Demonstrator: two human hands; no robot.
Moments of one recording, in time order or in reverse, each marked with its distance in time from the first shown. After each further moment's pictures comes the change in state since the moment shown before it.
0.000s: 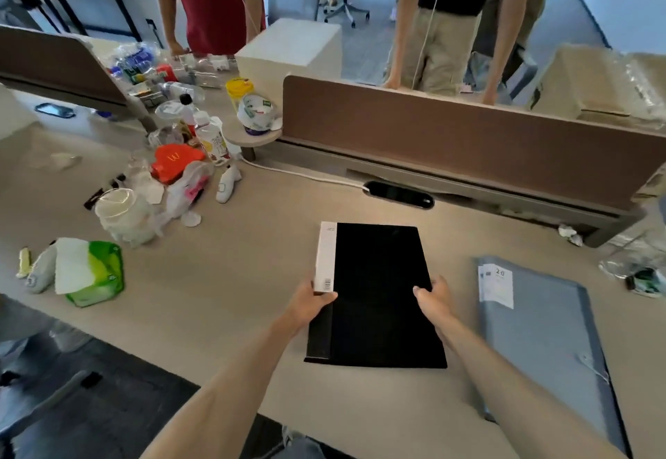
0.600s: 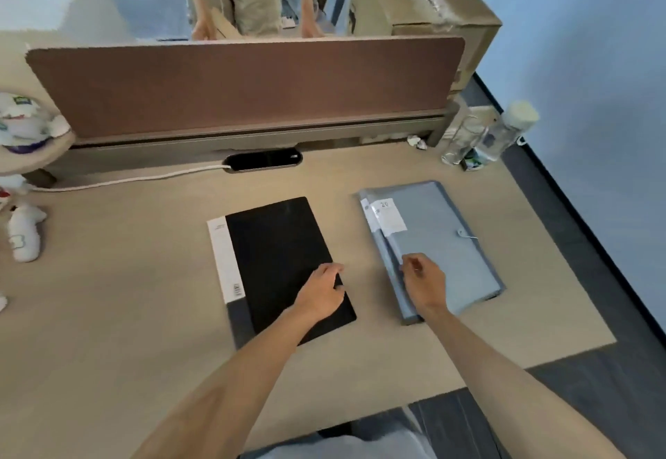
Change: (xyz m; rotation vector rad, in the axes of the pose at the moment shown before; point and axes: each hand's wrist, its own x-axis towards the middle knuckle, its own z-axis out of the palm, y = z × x) left_hand 0.017 0.018 0.152 0.715 -0.544 0.326; right_hand -0.058 0.103 -0.077 -0.007 0.512 0.111
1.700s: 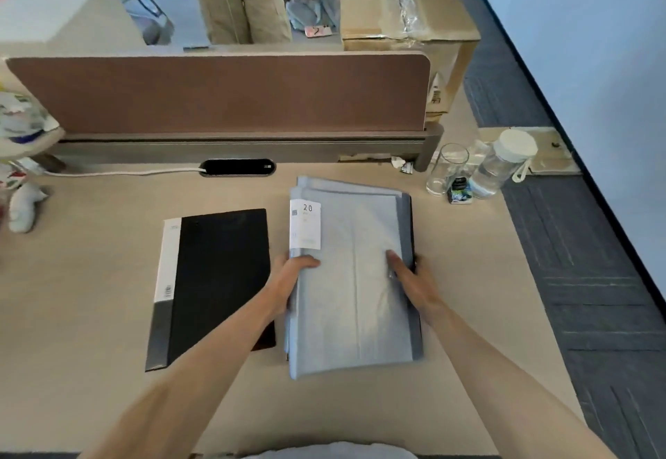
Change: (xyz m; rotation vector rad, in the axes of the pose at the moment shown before) left_hand 0.055 0.144 0.030 -1.028 0.352 -0.331; right_hand 0.158 0.056 -0.102 0.301 -0.410 0.041
